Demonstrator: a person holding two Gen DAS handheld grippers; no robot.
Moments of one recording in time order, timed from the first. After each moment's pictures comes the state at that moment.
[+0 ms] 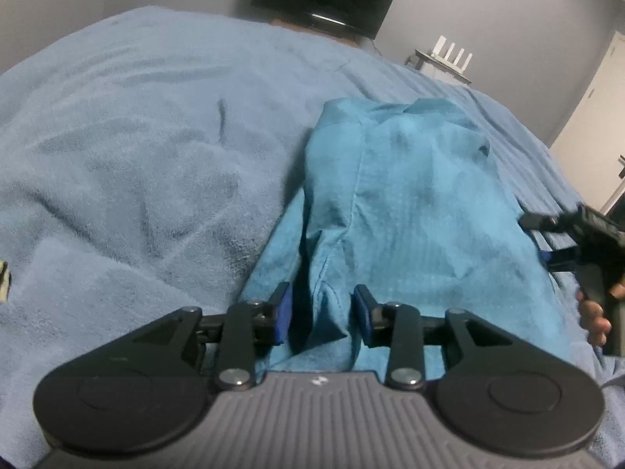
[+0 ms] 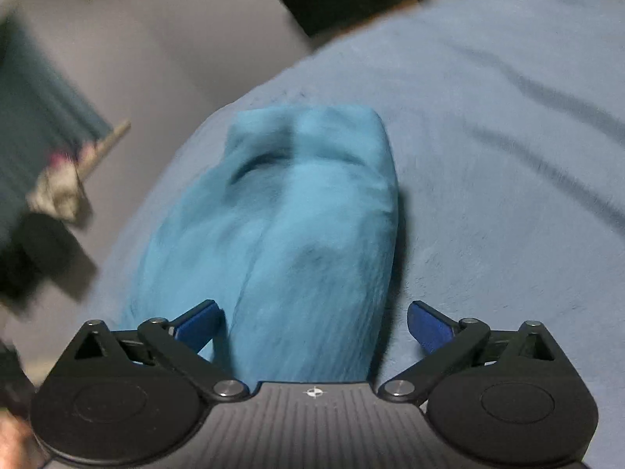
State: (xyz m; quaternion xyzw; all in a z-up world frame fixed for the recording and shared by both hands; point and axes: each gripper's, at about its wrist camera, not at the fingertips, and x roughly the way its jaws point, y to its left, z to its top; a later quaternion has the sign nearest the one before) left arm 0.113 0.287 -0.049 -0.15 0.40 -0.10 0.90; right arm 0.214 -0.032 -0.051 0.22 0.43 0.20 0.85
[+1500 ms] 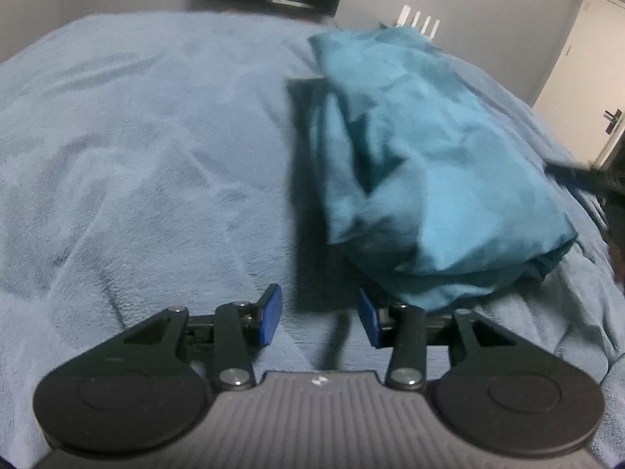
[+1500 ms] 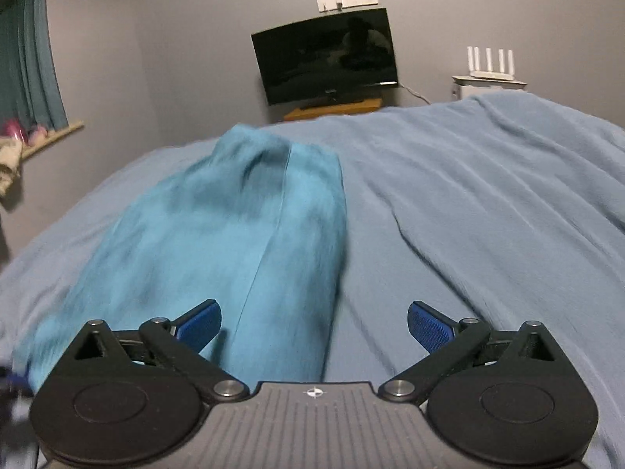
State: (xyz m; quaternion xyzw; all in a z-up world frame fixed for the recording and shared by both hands) left arm 0.148 0.218 -0.071 -0.09 0.40 -0.13 0.90; right arm 0.255 -0.109 -0.012 0.02 0.32 0.10 0.94
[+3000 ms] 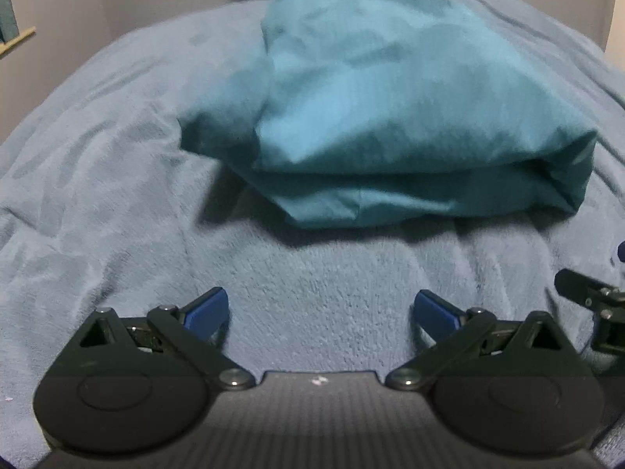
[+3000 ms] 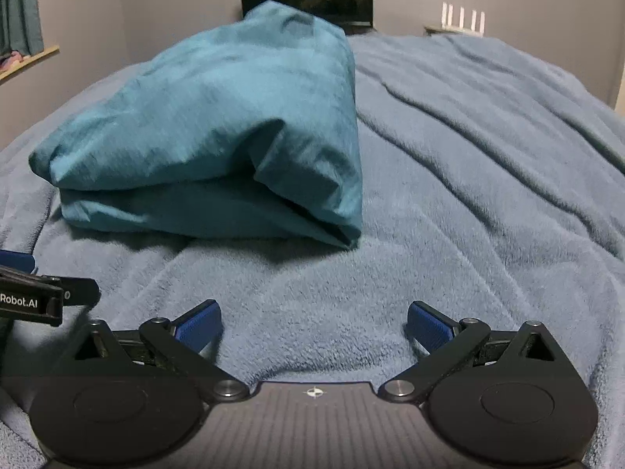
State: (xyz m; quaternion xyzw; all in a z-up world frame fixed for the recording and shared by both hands) left arm 0.100 0.070 -0.077 0.02 0.44 0.01 0.90; right arm 0.101 -0.051 -0.076 -0.03 0.39 0.03 0.92
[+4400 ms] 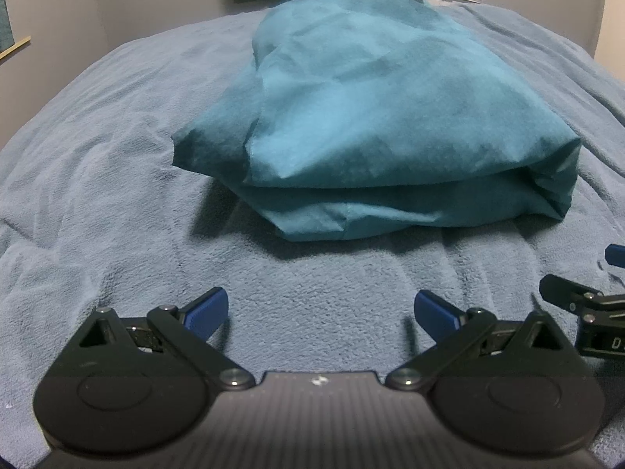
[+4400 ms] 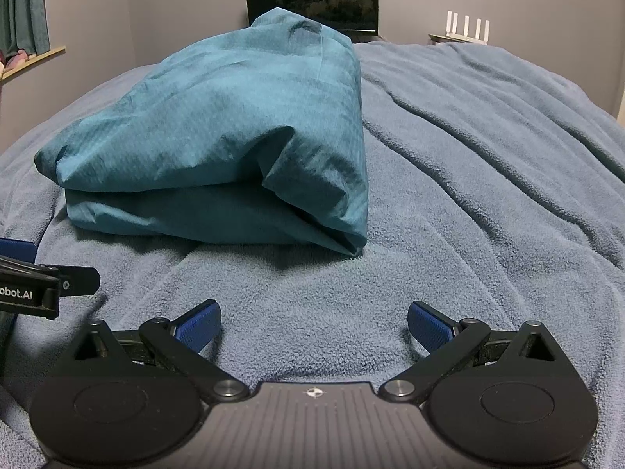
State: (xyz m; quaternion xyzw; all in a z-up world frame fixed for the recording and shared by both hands) left arm 0.098 0.068 -0.075 0.02 0.43 0.00 0.90; right arm 0.095 -0.048 -0.074 -0.03 0.38 0.03 0.92
